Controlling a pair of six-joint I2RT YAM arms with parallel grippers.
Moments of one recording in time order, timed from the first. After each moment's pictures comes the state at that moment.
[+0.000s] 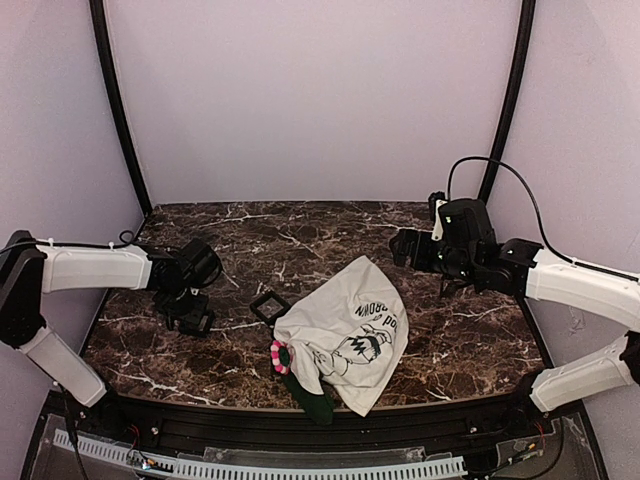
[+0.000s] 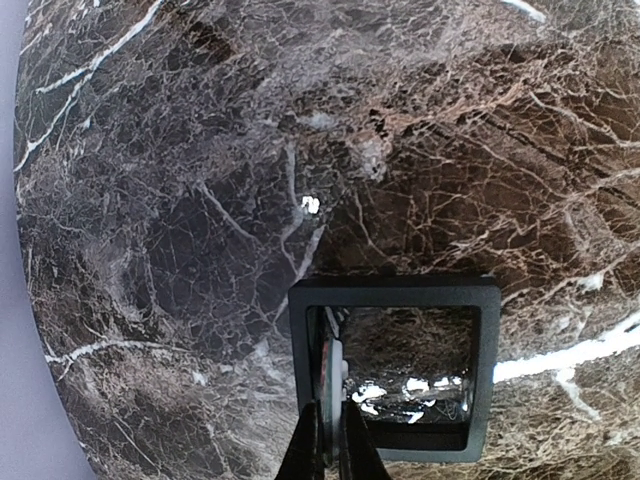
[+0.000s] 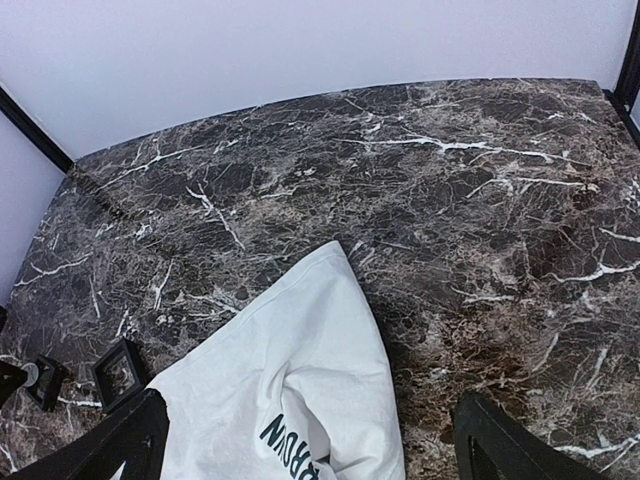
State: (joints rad) left arm -0.60 1.52 0.88 -0.71 -0.41 -0.34; right arm 0.73 1.19 0.87 -0.22 0.36 0.54
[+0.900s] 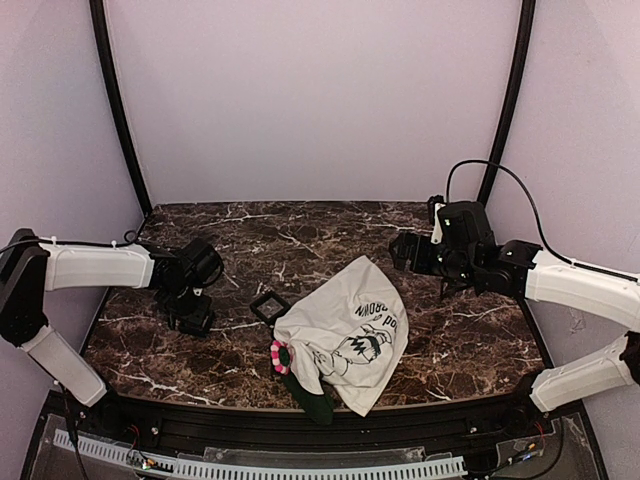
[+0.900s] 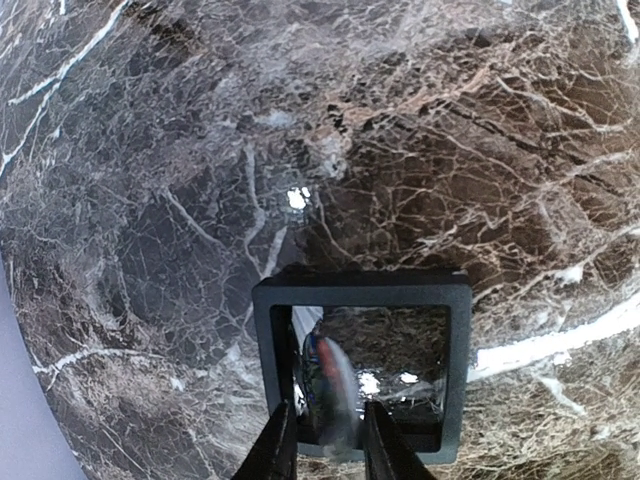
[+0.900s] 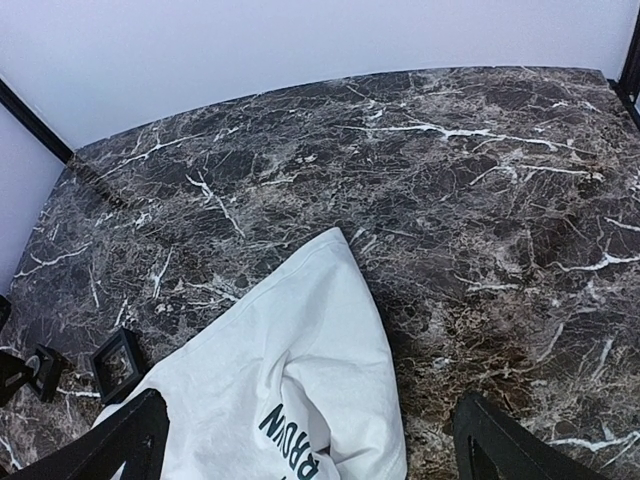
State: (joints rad) left arm -0.60 1.54 0.90 -0.70 -0.36 -0.32; right arm 0.73 1.19 0.86 -0.22 0.34 0.55
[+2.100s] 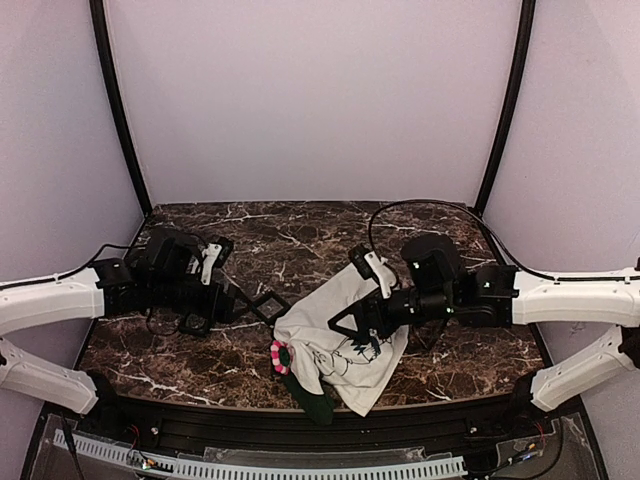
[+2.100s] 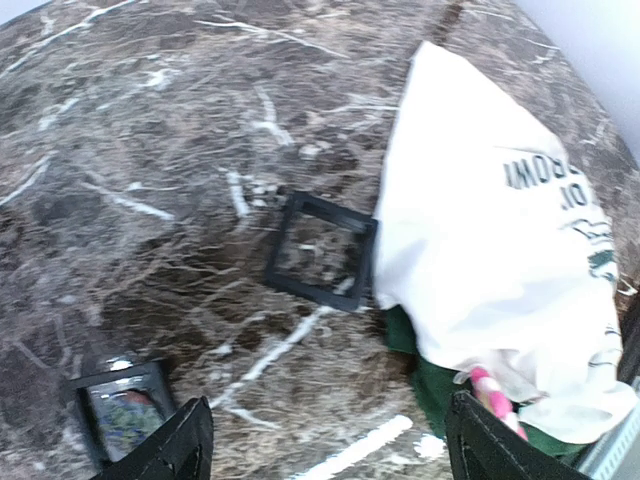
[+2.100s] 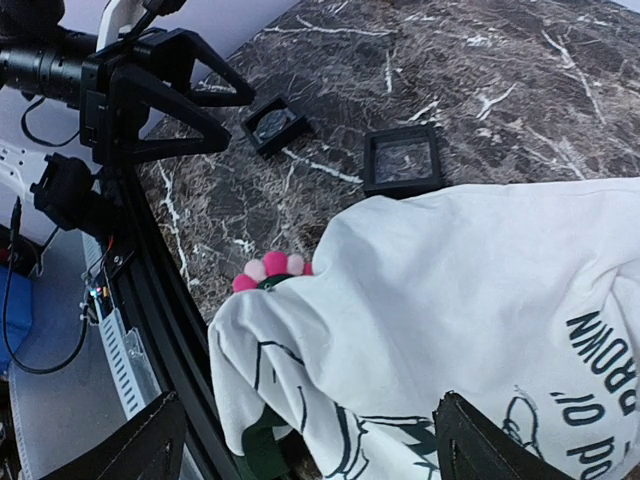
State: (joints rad) left arm -0.73 1.16 0.76 -0.34 0.06 -0.33; right arm 1.01 1.24 0.83 -0.16 -0.13 0.37
